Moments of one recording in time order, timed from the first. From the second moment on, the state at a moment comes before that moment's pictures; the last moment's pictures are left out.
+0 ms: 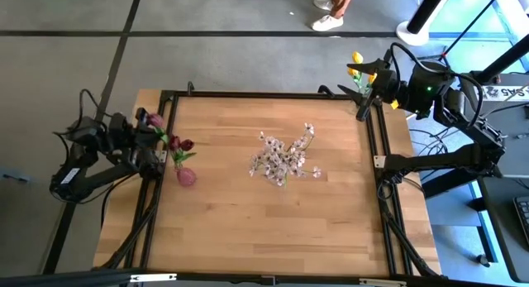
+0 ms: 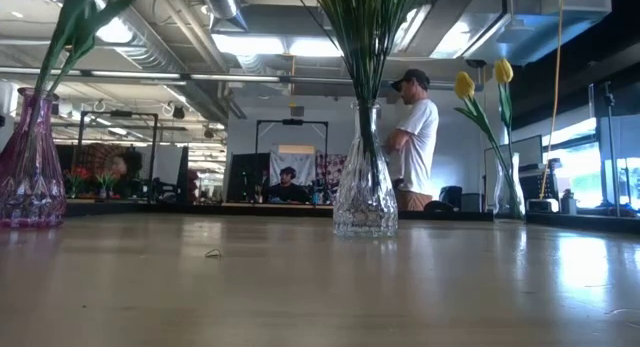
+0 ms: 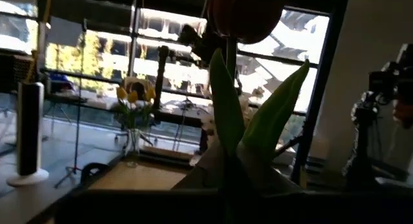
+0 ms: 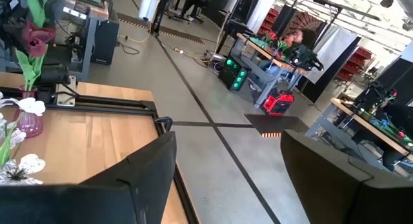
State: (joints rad) left arm 0.48 0.00 0.65 -0.45 0.34 -0.23; right arm -0.30 0.98 1.49 -0.62 0.19 -0.39
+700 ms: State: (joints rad) left arm 0.48 0.01 0.70 -0.80 0.38 -0.31; right arm -0.30 0.98 1.49 -0.57 0.22 -0.39
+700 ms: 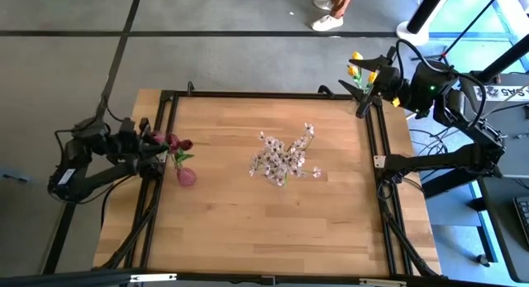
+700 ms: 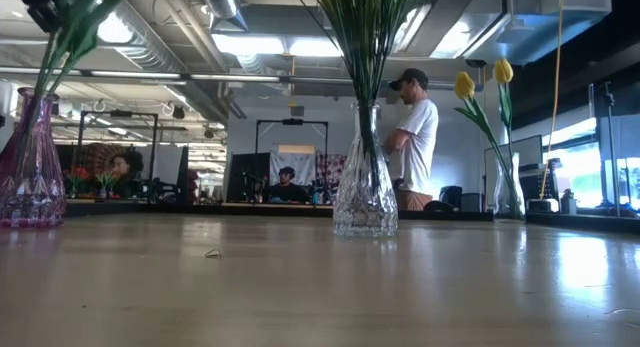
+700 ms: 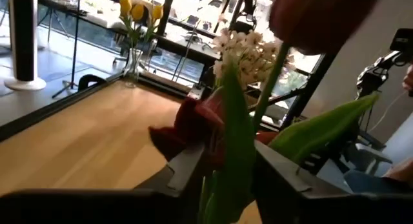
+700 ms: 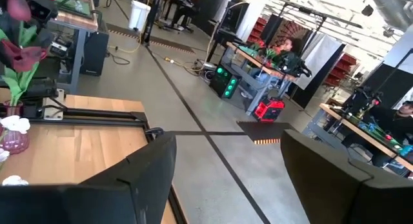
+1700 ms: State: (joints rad) left arm 0.48 0.22 1.21 -1.44 0.41 -0.32; right arm -0.30 0.98 1.49 -0.58 0.22 -0.42
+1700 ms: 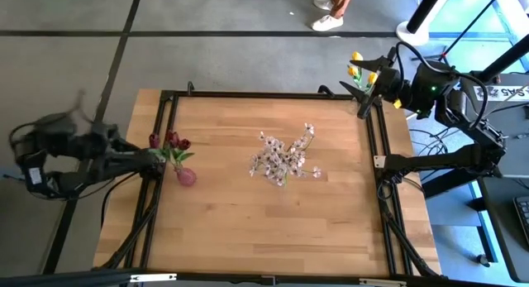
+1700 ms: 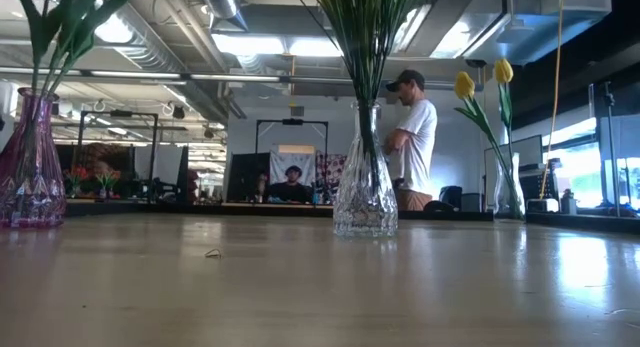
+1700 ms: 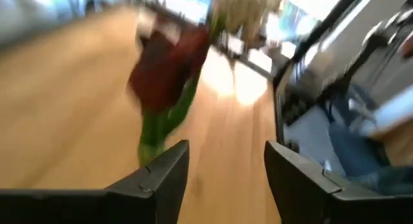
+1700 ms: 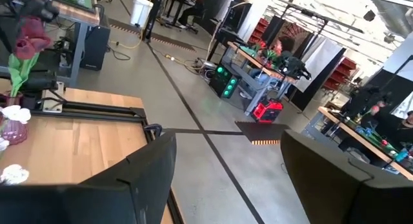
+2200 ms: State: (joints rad) left arm 0.71 0.01 1.05 -0.83 0.57 -0.33; right arm -0.30 0.96 1.49 -0.60 0.20 -0.44
